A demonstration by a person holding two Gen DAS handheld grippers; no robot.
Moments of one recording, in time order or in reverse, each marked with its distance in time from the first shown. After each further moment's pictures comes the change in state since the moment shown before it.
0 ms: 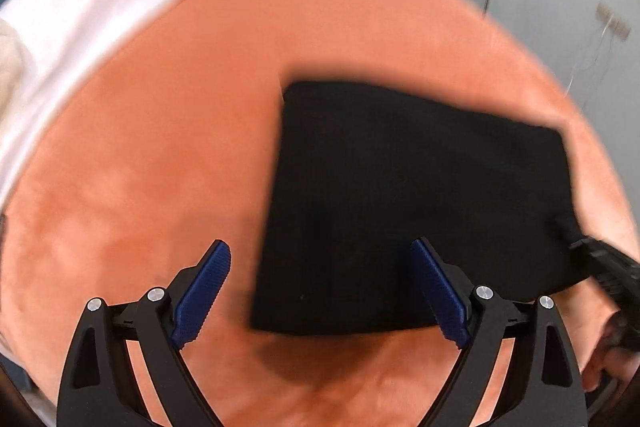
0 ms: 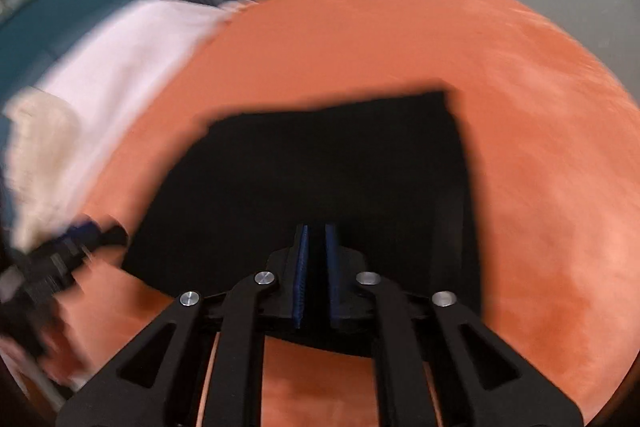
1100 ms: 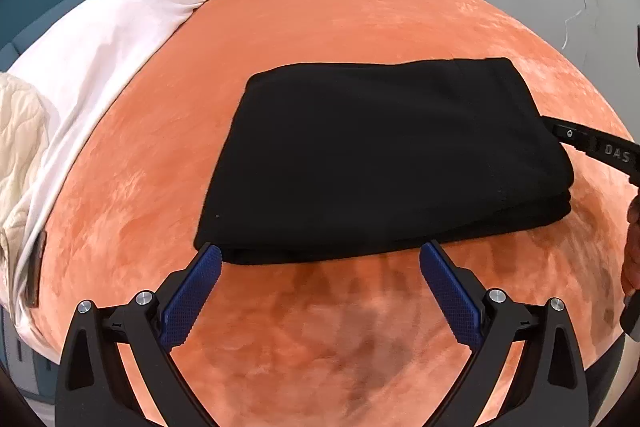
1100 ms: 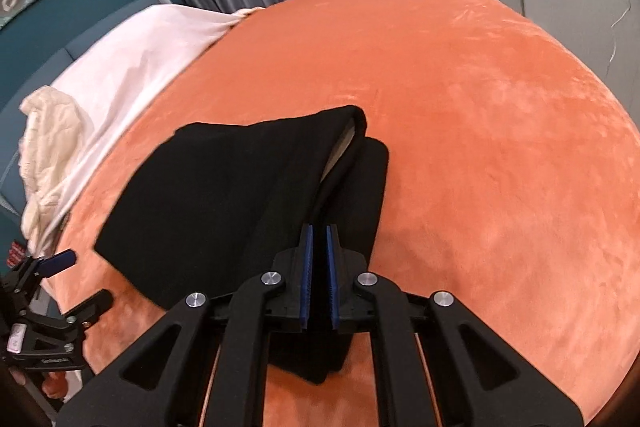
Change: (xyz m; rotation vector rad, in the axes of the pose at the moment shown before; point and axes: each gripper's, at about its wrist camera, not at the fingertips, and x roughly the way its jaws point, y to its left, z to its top) left arm -0.063 -0.069 -0.042 0.147 -0.096 0.134; right arm -0.035 -0.064 0.018 -0.061 -0.027 0.135
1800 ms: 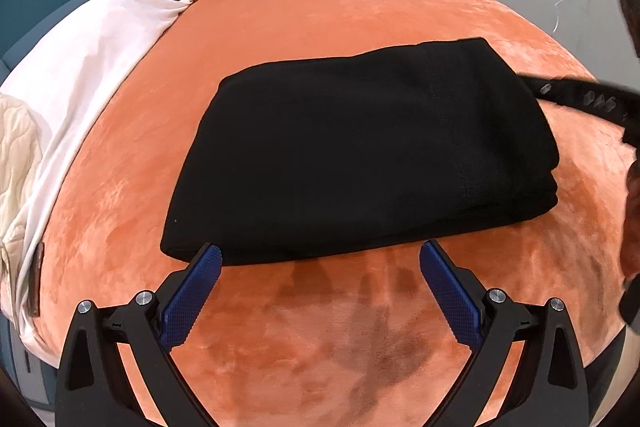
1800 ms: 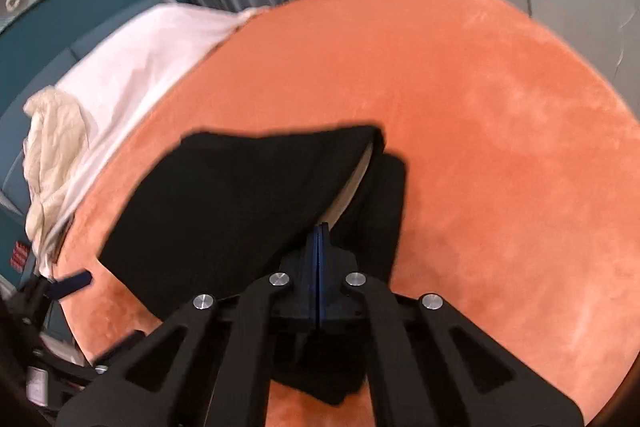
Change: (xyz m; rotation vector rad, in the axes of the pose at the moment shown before) left arm 0.002 -0.030 0.003 0.043 0.016 -0.006; right arm 0.001 0.001 0.022 0.020 -0.042 -0.012
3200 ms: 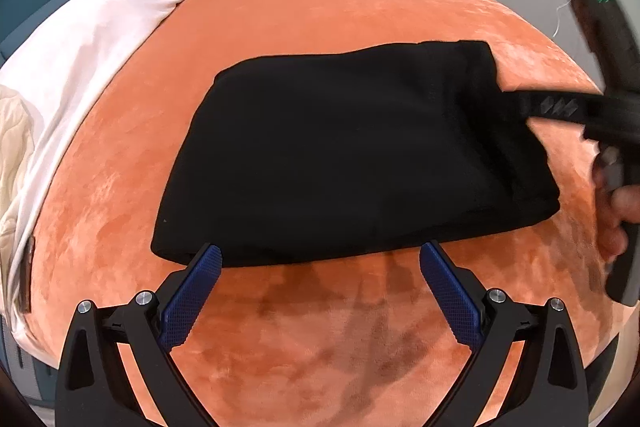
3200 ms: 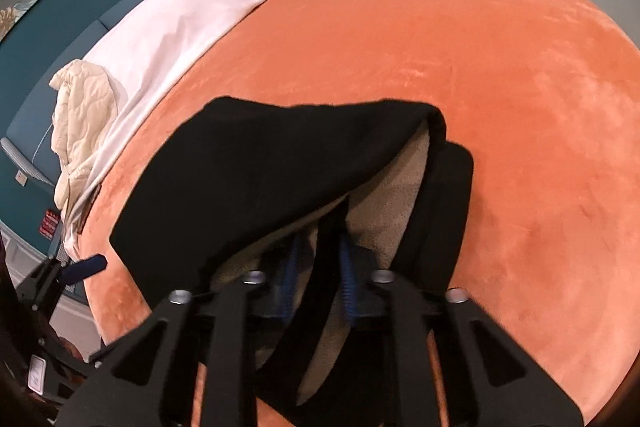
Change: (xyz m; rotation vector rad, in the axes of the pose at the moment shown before) left arm 0.006 0.006 0.002 -0.019 0.017 -0.029; right arm 0.036 -0.005 0.007 -0.060 0.162 0.192
